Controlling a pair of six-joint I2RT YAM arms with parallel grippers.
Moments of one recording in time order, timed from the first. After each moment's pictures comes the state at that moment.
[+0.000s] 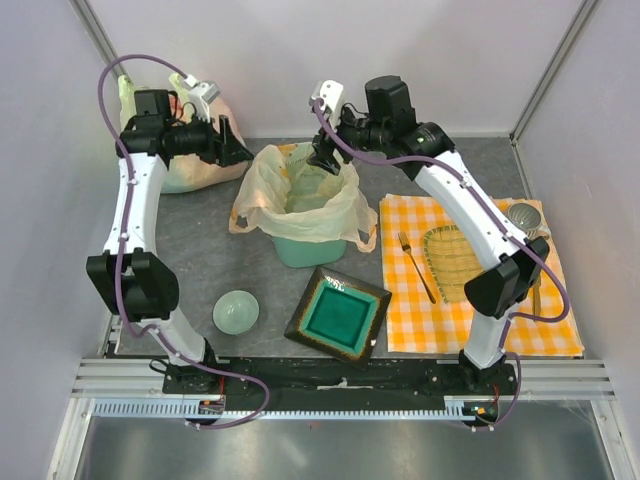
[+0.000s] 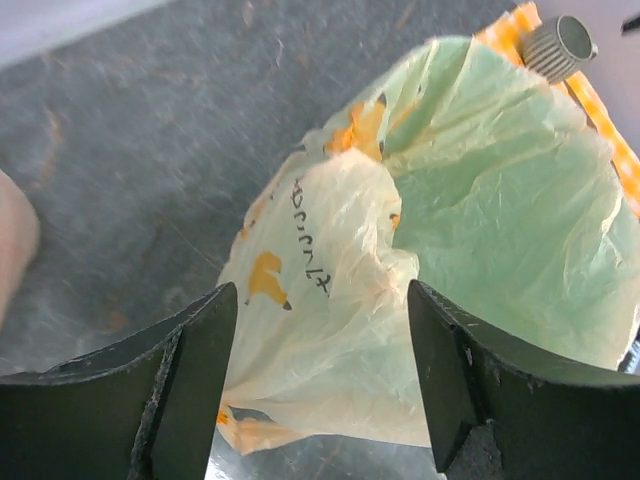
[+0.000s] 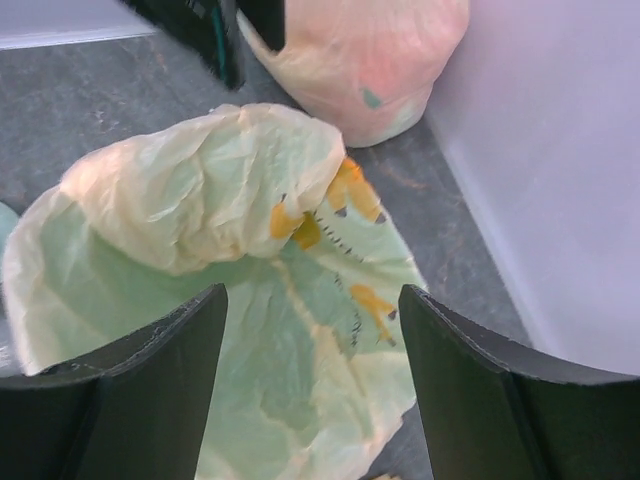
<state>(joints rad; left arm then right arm) 0.08 1.72 1.87 -0.81 0.88 0.19 0.57 1.83 2.07 -0.64 -0.52 -0.43</state>
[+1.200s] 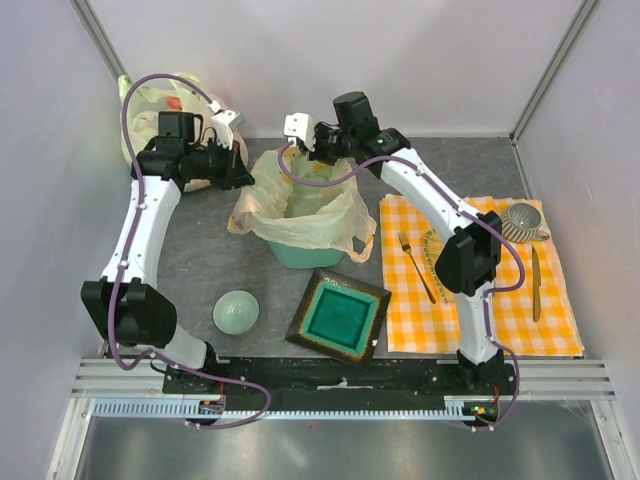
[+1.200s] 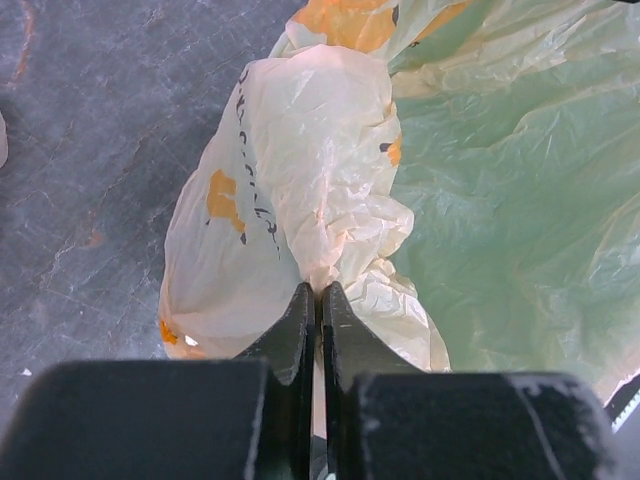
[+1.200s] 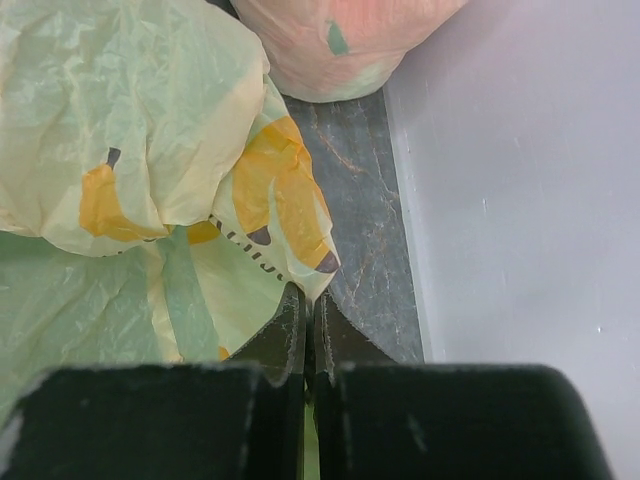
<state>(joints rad) -0.06 1.55 1.63 -0.86 0.63 0.23 0.58 2.10 2.15 -0.54 -0.43 -0.85</state>
